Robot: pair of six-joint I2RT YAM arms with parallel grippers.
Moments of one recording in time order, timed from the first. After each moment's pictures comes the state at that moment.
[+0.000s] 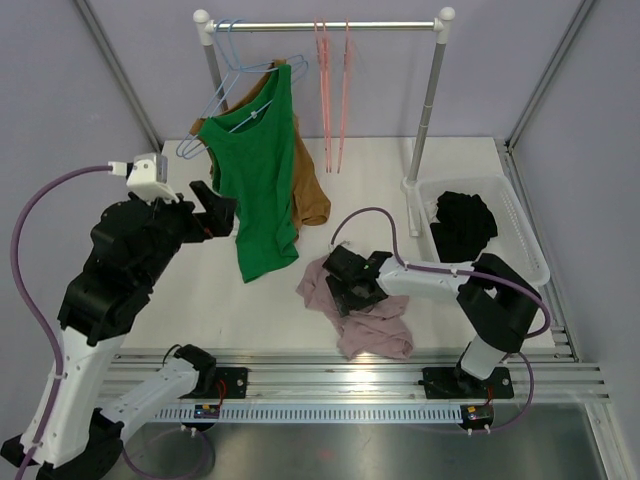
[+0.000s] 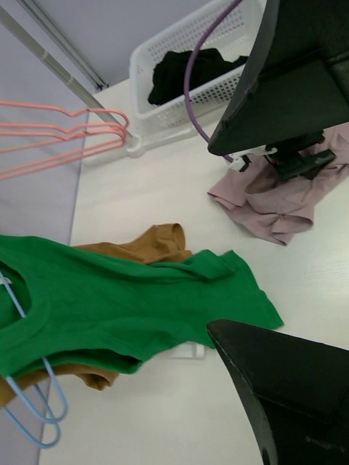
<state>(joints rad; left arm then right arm) -0.47 0.82 1.40 -0.76 -0.20 -0.40 0.94 1.67 0.97 -0.57 0.17 0.52</state>
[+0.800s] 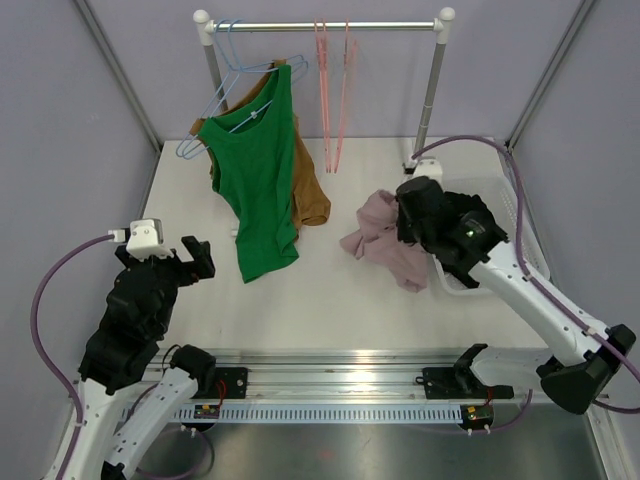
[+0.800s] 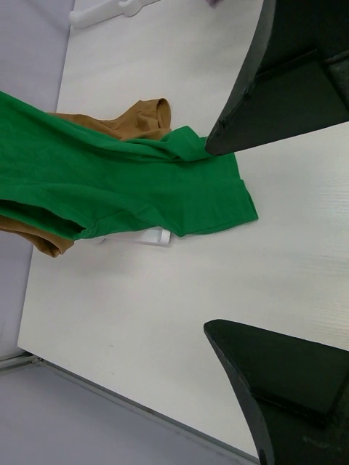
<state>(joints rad) -0.42 0.40 0.88 -0.69 -0.44 -0.24 0.74 1.22 1.29 -0.83 0.45 0.45</state>
